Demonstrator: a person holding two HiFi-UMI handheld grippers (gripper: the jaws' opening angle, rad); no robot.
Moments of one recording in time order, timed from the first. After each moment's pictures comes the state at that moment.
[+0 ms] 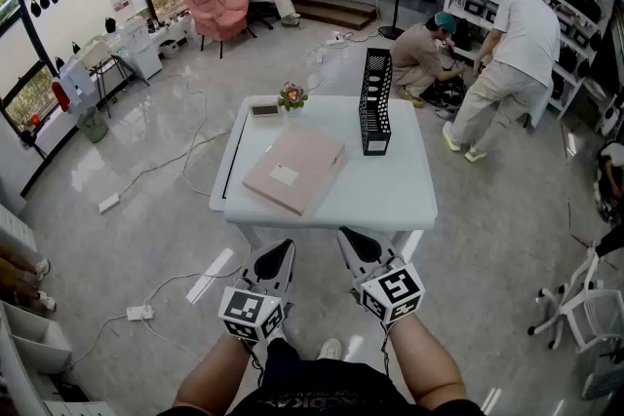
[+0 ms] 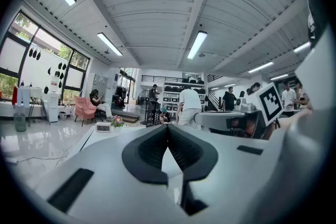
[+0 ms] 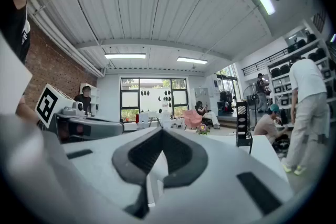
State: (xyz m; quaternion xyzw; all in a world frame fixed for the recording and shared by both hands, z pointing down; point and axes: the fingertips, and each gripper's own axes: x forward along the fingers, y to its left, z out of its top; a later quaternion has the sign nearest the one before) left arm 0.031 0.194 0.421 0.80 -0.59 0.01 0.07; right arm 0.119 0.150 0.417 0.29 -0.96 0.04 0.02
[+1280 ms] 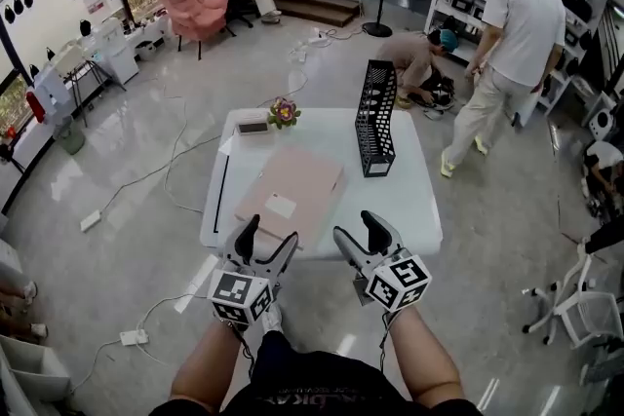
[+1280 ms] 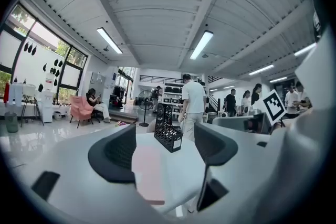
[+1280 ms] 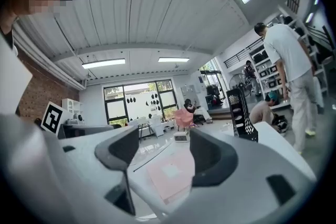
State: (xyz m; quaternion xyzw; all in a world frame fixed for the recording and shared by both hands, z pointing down) left arm -0.061 0.052 0.423 0.81 -0.58 0.00 0.07; right arm 0.076 0.012 0.432 0.34 -0.93 0.12 -0.03
